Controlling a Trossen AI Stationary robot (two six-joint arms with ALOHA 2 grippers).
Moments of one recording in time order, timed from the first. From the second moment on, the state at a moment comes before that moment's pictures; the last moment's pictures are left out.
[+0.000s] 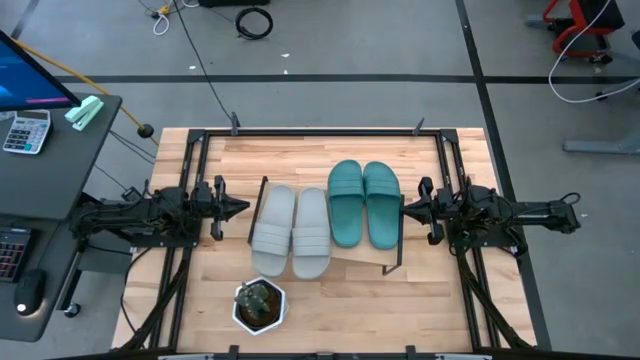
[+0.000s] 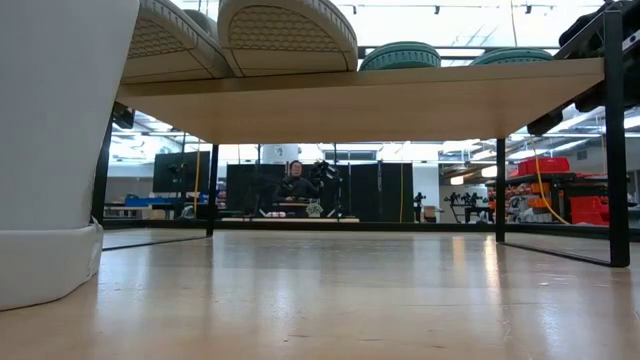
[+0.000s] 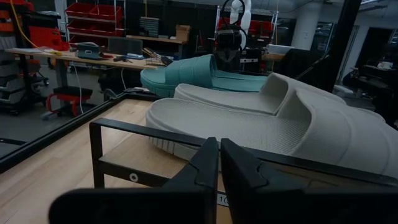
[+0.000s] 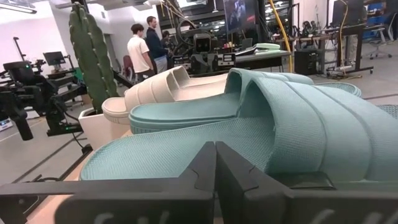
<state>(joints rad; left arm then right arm) 0.04 0.01 0.01 0.06 -0.09 -0.12 -0.02 0.02 0.01 0.06 -0.03 0.18</state>
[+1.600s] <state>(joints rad) 0.04 0.01 0.01 0.06 -0.09 -0.12 -0.02 0.03 0.01 0.05 -0.03 0.18</state>
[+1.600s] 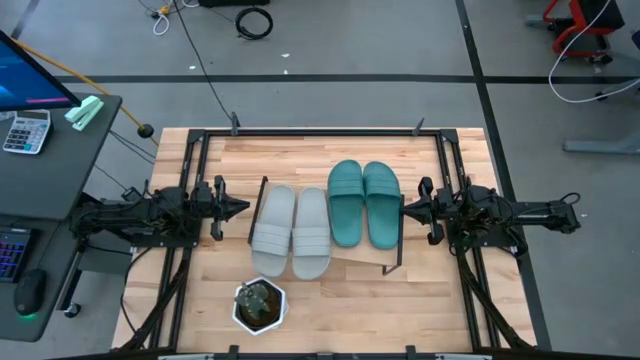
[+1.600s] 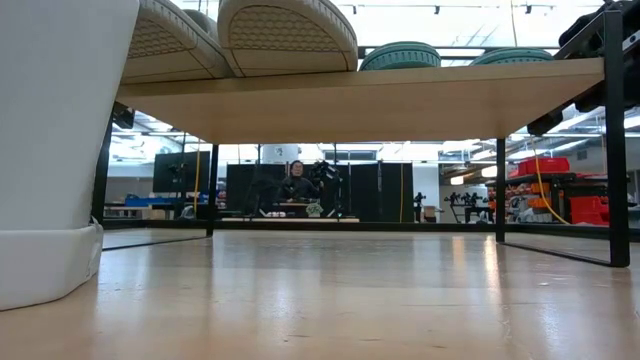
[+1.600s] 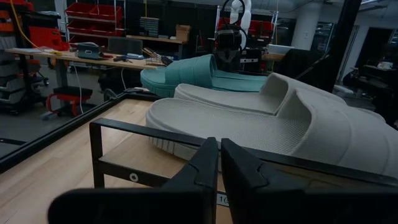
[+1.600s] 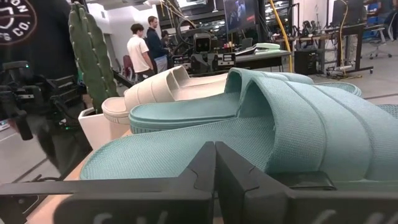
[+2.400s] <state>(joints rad) 0.04 0.01 0.01 0.06 -0.09 -0.12 -0.02 0.03 0.01 0.05 -0.03 0.18</state>
